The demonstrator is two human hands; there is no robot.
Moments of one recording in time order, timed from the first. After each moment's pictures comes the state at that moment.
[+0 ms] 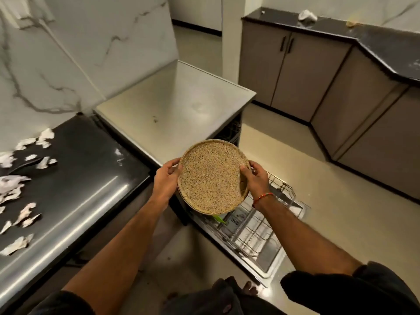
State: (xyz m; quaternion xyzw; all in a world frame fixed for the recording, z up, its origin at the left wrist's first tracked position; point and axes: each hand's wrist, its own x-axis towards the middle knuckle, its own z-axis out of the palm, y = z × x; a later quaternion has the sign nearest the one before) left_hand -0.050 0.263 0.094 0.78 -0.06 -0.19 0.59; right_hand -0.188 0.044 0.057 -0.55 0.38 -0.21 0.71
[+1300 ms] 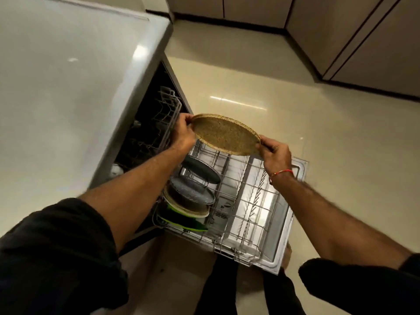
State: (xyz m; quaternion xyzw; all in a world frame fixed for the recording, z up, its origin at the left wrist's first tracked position) left_hand 0.099 -0.150 -0.148 0.87 -0.20 -0.31 0.34; right_hand -0.124 -0.239 -0.186 -0.57 0.54 -0.23 0.58
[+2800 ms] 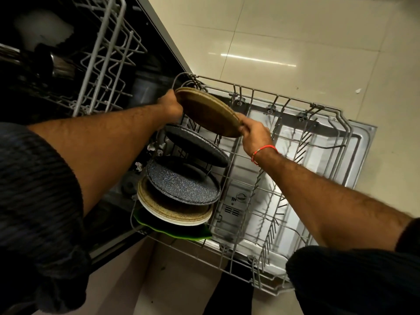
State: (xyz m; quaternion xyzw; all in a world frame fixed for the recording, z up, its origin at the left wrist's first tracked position) left_hand 0.194 -0.164 -0.419 0.92 -0.24 -0.32 0.03; right_hand -0.046 -0.220 -0.460 -0.67 0.48 -0.04 0.56
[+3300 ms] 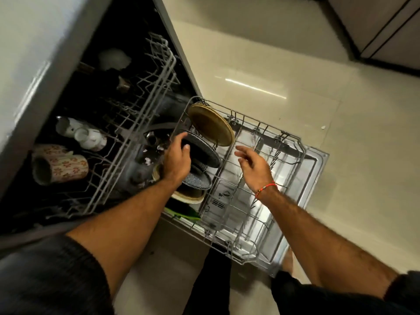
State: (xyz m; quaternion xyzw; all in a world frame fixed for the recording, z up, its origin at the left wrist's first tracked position) left_hand 0.037 -0.051 -0.281 0.91 -0.19 -0.23 0.30; right_hand -0.145 -0.173 -0.308 -0.63 0.44 -0.08 0.63
